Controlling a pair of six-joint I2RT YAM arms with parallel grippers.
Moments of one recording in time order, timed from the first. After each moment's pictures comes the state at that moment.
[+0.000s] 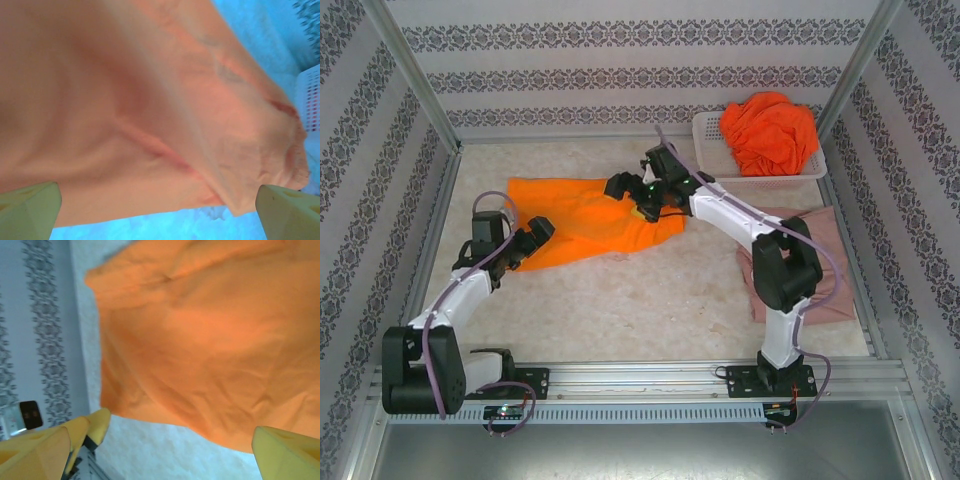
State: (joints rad) left arm 0.07 1.22 0.59 -0.14 0.35 -0.71; right arm 0.54 1.94 1.52 -0.40 -0.48 0.94
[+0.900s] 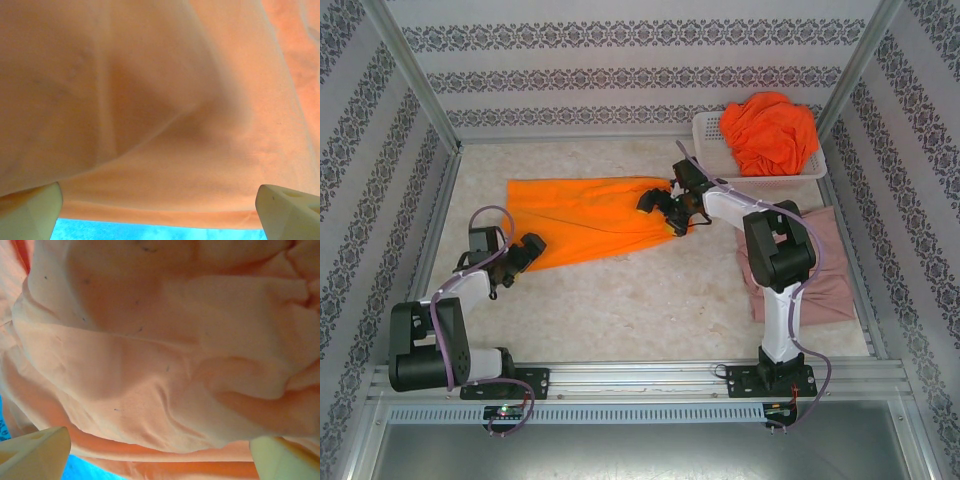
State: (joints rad) left arm 0.18 1.31 0.50 -0.09 0.35 -0.67; right arm 0.36 2.06 1.43 -0.42 -0.51 0.84
